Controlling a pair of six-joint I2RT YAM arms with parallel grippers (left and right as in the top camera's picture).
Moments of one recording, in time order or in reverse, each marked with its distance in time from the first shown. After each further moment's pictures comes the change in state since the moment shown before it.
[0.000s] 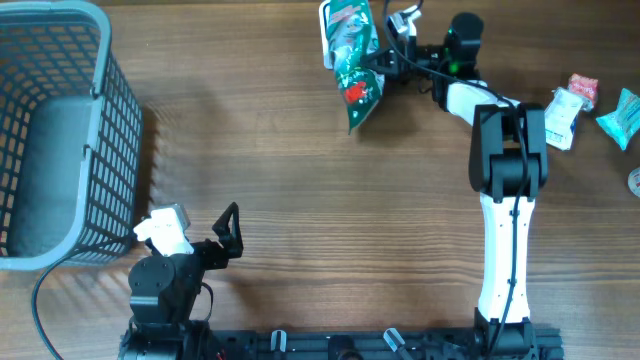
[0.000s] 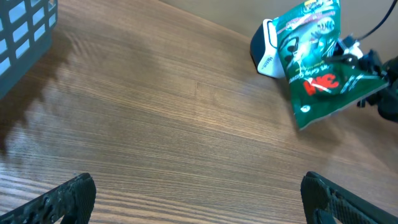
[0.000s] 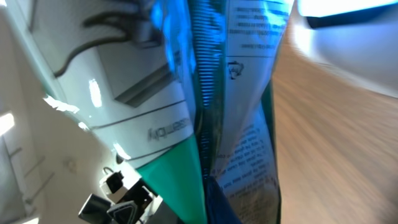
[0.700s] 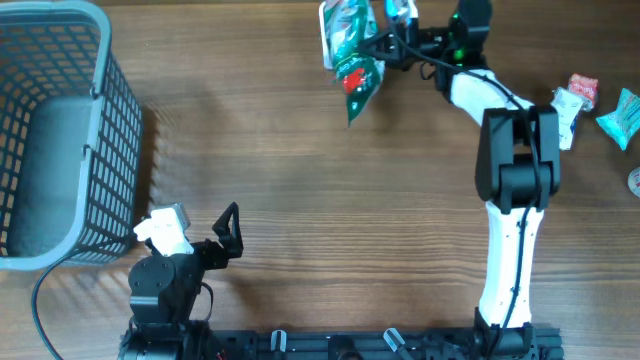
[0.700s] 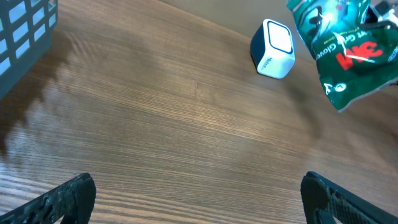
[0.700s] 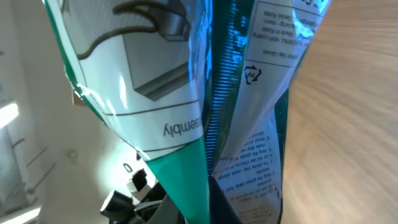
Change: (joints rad) left arm 0.000 0.000 0.000 0.000 0.000 0.000; right arm 0.023 -0.164 -0.052 0.018 -0.007 0.097
